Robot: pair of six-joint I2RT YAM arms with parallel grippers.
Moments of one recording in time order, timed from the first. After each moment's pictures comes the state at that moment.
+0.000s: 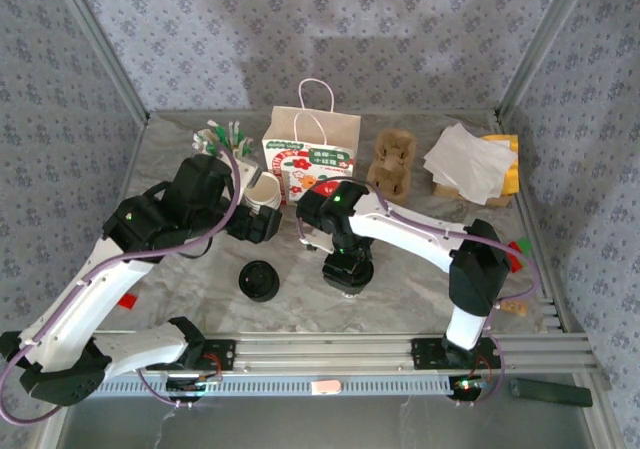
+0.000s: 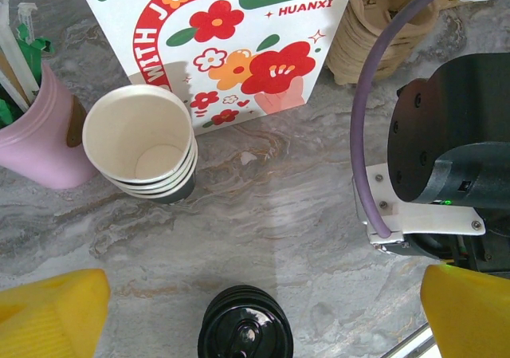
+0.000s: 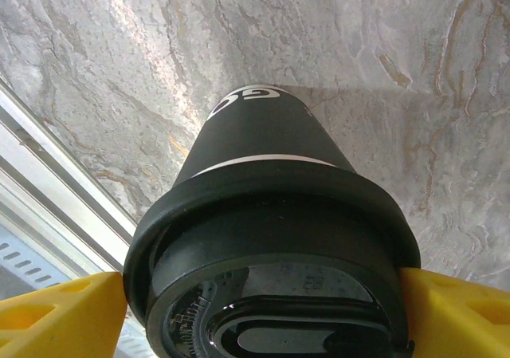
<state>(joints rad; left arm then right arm) -0.76 1.07 1.45 -1.14 -0.09 -0.24 0.96 1.75 1.51 -1.41 0.02 -0.15</state>
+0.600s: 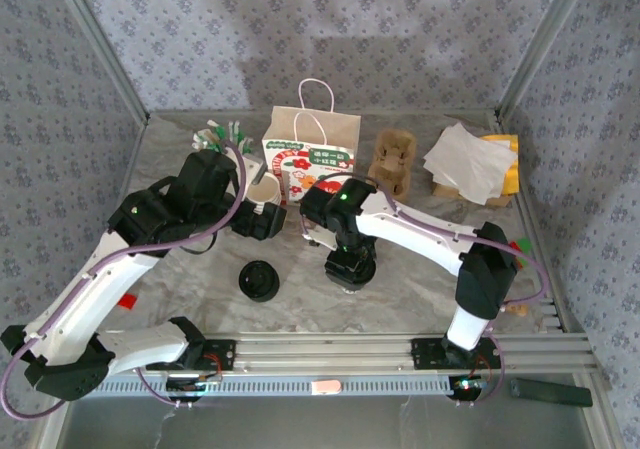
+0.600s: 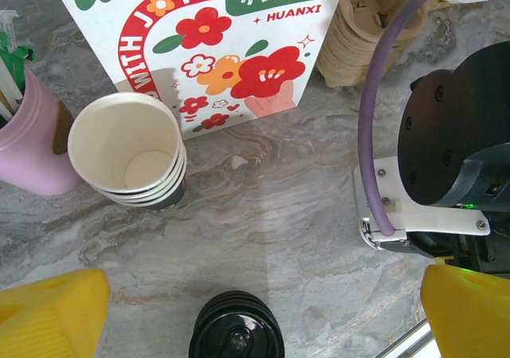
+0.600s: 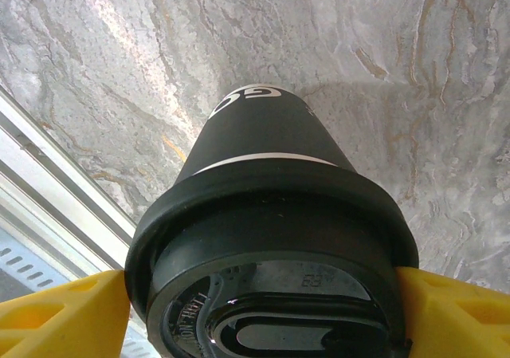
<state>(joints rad) -0.76 1.10 1.48 -1.14 -0.07 -0.24 0.96 1.71 1.51 -1.42 0.03 -0.12</state>
